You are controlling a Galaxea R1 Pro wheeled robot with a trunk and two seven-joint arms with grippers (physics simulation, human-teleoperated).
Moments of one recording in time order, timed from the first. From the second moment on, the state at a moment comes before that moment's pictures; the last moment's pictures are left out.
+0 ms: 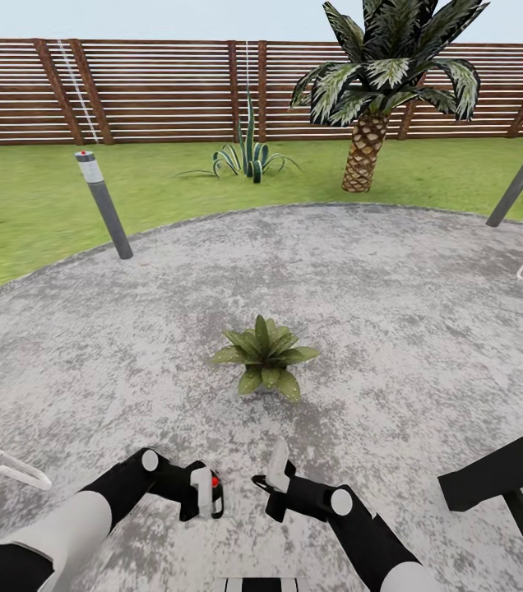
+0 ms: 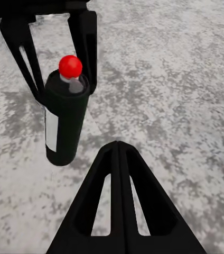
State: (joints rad) left arm -0.77 0.06 -0.33 -0.32 -0.62 -0.24 -0.91; right arm -0.51 0.13 0.14 -0.64 0.63 -0.37 0.65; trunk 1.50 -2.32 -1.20
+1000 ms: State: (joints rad) left arm -0.51 0.14 -0.30 -0.17 0.07 -0.34 -0.06; right arm -0.50 0.02 -0.08 -0.09 0.55 -0.39 -0.25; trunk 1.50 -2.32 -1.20
